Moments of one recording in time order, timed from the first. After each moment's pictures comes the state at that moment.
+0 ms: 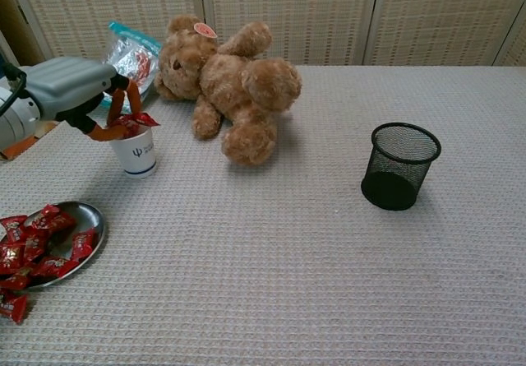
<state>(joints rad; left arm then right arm) -0.69 -1.56 -0.21 -1.27 1.24 1.04 0.41 0.11 -1.11 -0.01 -1.67 -1.52 1.37 -0.14</state>
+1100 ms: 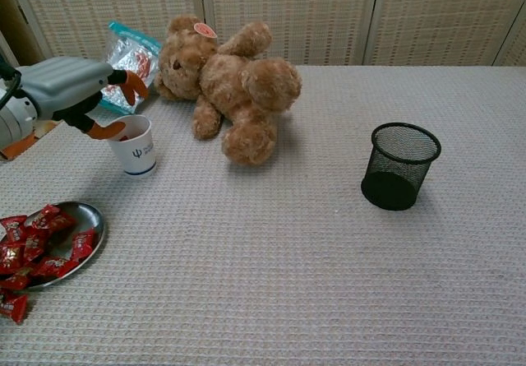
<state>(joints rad) -0.69 -1.56 -0.19 -1.26 1.26 1.08 0.35 0.11 -1.12 -0.01 -1.67 -1.52 1.37 -0.14</state>
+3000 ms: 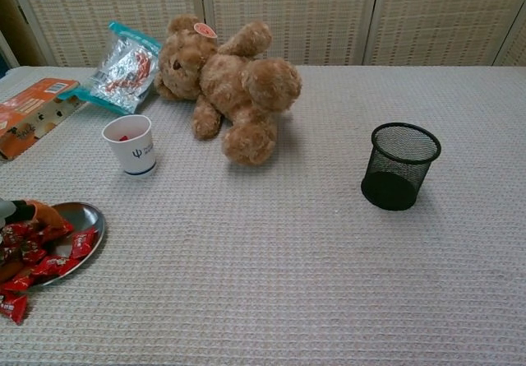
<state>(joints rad) -0.35 -1.46 0.08 -1.43 1.38 1.16 0.44 0.11 -1.12 -0.03 -1.68 -1.56 1.38 -0.14</state>
